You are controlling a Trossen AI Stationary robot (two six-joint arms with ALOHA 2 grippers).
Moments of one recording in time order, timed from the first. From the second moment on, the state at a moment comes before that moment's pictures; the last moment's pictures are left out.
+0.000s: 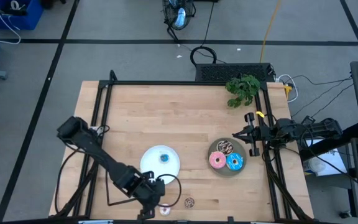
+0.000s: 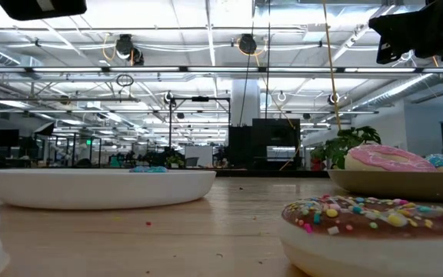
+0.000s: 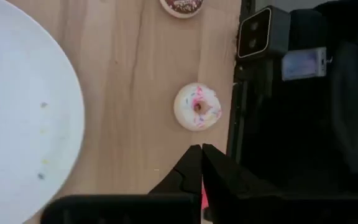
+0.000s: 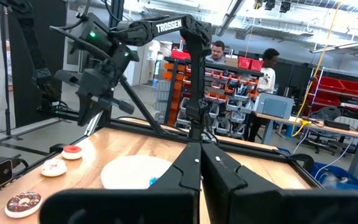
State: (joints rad) left arm -0.66 1.83 1.44 -0.69 0.02 -0.83; right arm 0.14 0.12 0.09 0.19 0.02 -0.16
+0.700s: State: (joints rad) left arm -0.72 1.83 1.62 -0.73 -0.20 -0.95; right arm 0.14 0.12 0.09 0.19 0.02 -0.17
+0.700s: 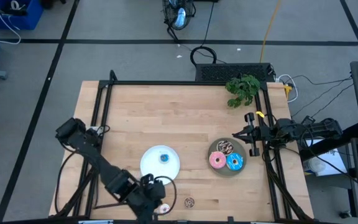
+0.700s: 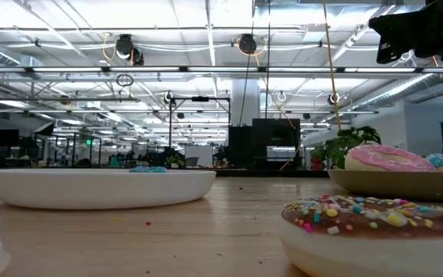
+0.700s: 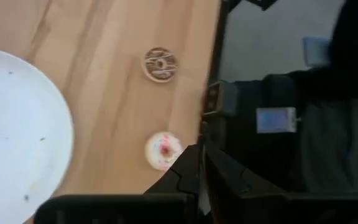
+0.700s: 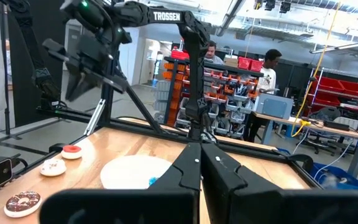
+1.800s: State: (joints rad) left arm -0.84 1.99 1.63 -0.92 -0.11 -0.99; right arm 0.14 0.12 0.09 0.19 0.02 -0.17
